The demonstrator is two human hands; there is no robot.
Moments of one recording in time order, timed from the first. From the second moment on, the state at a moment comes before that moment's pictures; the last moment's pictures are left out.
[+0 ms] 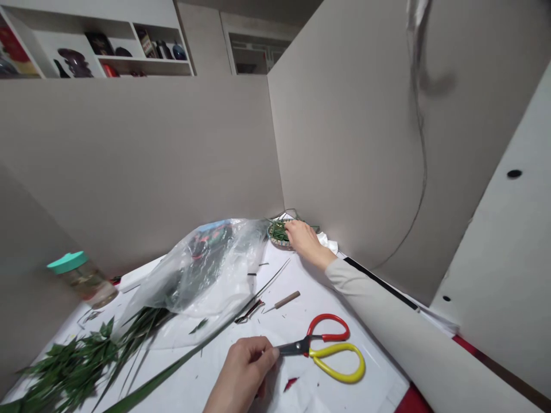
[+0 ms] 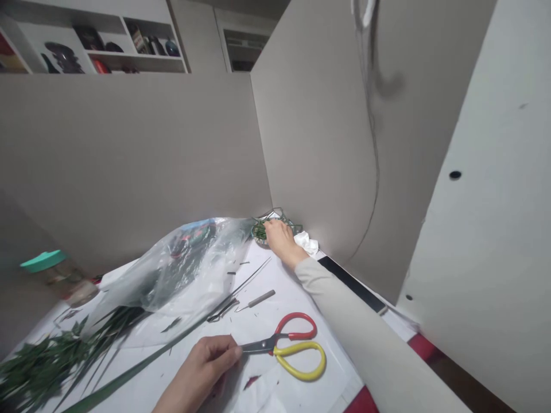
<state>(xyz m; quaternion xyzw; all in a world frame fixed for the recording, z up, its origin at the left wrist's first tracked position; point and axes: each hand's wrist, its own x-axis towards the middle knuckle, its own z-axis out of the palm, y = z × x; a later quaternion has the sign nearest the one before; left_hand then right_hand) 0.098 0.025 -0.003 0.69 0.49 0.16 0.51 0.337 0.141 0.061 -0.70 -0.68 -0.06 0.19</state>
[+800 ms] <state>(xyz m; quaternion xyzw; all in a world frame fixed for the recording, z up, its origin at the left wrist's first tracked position) 0.082 0.008 0.060 0.58 0.36 0.31 0.66 0.279 0.010 0.043 -0.33 -0.74 0.38 0.45</state>
